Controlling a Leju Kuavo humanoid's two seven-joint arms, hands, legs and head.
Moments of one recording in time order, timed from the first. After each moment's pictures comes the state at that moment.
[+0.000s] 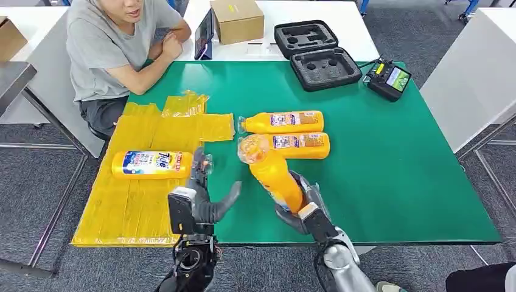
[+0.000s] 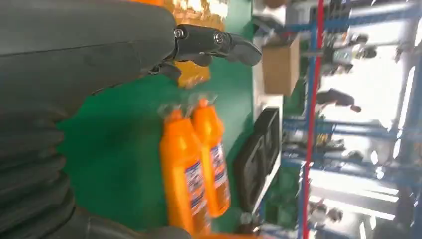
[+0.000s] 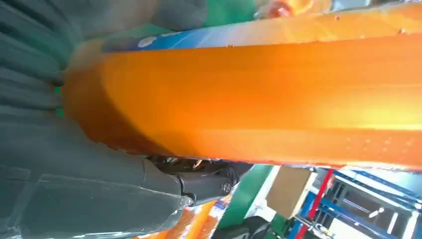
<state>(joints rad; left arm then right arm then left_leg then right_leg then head) -0.16 -0.31 -0.39 -1.16 0.19 0.54 -0.70 -0.17 0.06 0.11 -1.07 0.30 -0.18 -0.70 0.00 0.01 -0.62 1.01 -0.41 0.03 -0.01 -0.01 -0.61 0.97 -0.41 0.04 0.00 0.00</state>
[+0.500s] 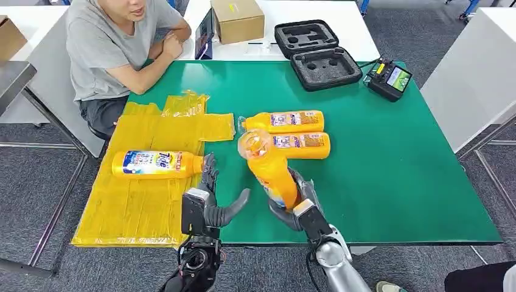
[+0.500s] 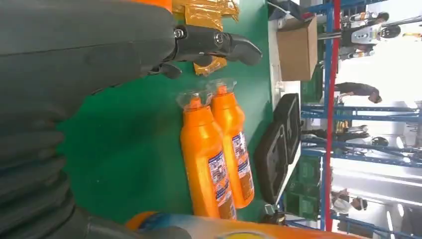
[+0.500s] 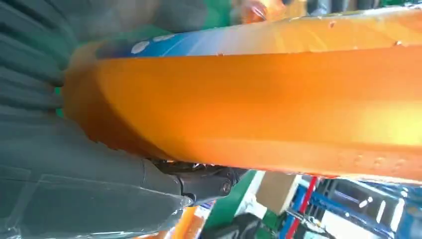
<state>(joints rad) -0.18 -0.32 -0.40 -1.07 0.17 0.51 -0.70 -0.21 0.08 0.14 -1.06 0.24 -0.22 -0.70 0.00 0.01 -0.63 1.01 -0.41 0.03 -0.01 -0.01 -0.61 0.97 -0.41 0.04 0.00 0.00</state>
